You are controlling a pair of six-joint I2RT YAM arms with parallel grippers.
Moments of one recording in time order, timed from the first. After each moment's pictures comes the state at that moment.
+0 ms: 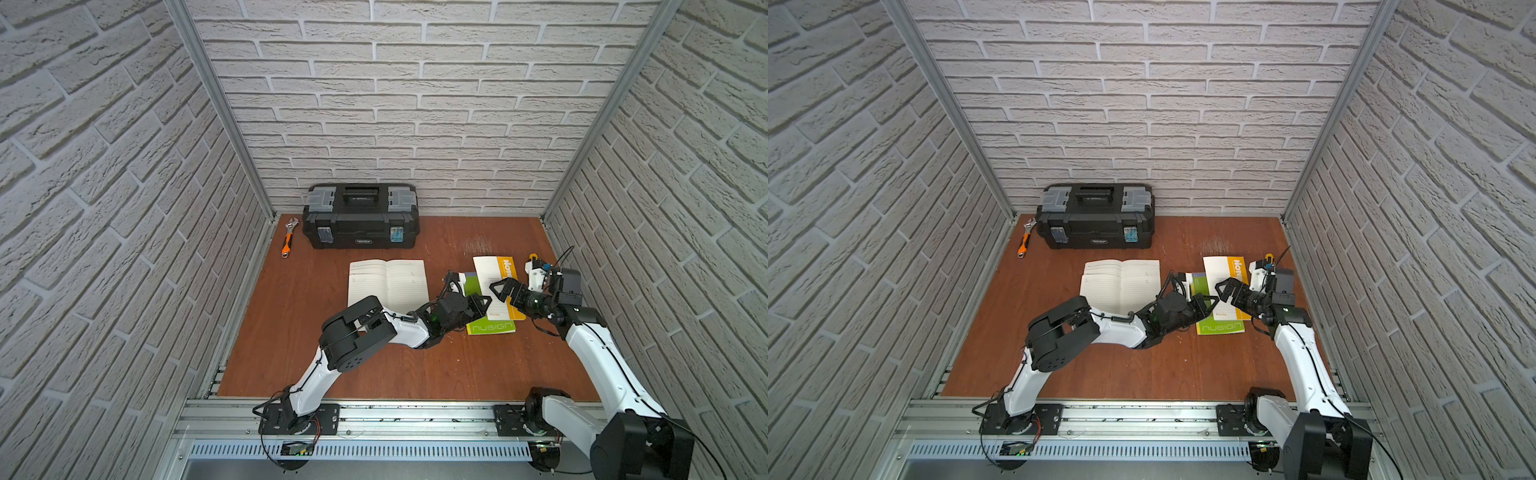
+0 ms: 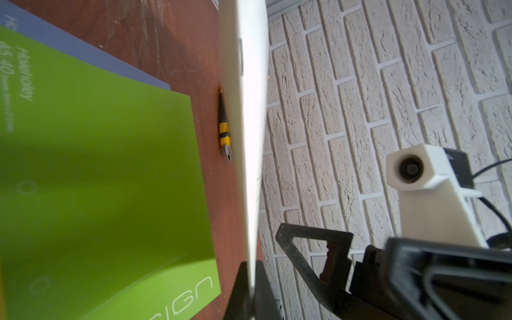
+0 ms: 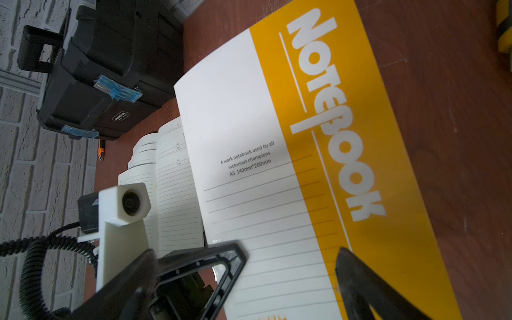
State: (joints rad) left arm -1.11 2.16 1.21 0.76 -0.05 -1.27; right arm -0.18 1.05 0.70 -0.50 -0.48 0.40
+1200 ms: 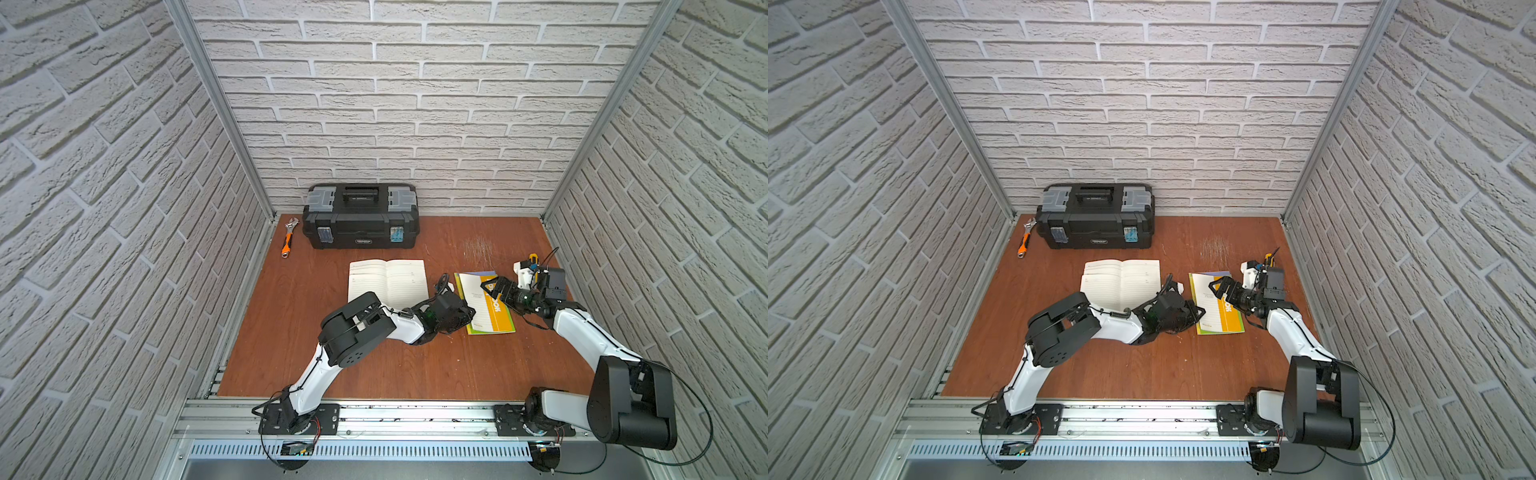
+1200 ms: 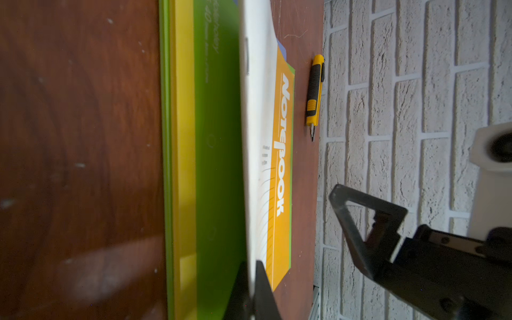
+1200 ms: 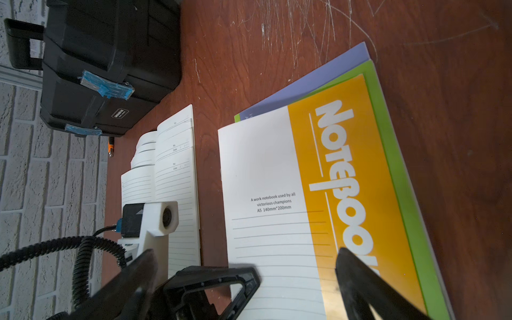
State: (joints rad) left arm -1.06 2.16 1.19 0.51 0.05 -1.34; right arm -0.18 1.29 0.64 -0.24 -0.58 0.43
